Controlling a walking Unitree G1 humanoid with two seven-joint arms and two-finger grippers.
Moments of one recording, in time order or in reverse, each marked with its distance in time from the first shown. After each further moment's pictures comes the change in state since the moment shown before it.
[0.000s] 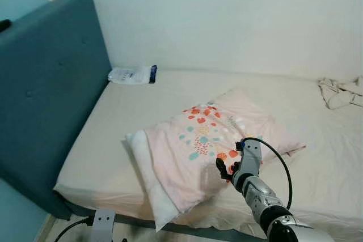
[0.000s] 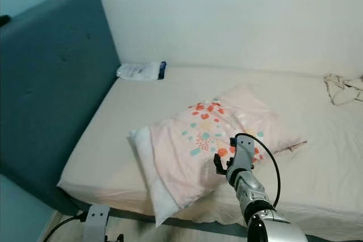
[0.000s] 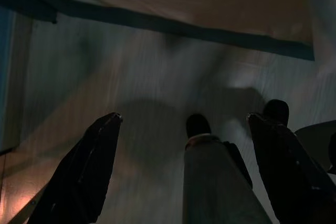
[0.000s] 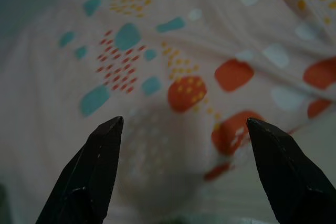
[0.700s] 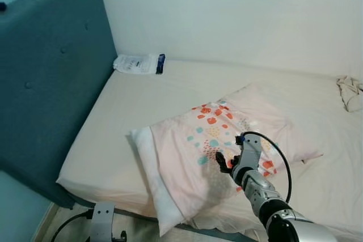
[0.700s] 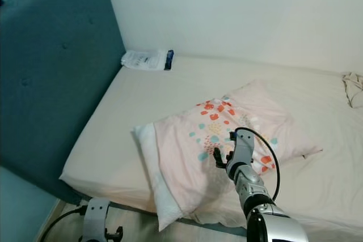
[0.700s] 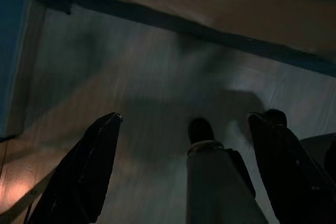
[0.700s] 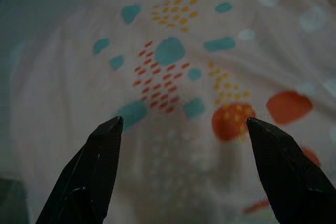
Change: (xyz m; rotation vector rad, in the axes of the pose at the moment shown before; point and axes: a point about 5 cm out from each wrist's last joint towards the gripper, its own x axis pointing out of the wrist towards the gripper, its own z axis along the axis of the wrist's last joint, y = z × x) left arm 0.001 0.001 0.004 0.000 -0.015 0.022; right arm 0.002 0.002 0.006 -0.004 -0.016 0.006
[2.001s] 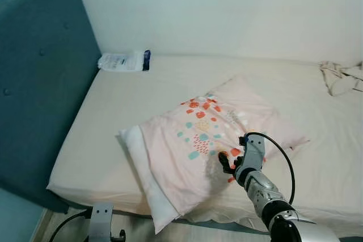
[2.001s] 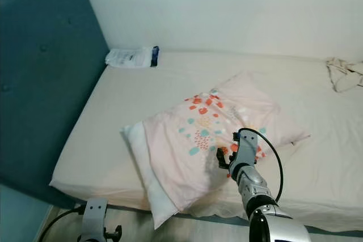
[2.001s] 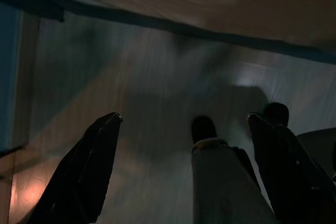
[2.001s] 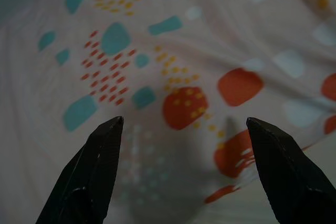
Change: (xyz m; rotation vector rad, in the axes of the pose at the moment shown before) left arm 0.000 0.005 0.003 0.003 -0.014 0.007; right arm -0.001 -0.003 -0.002 0.003 0.003 -0.012
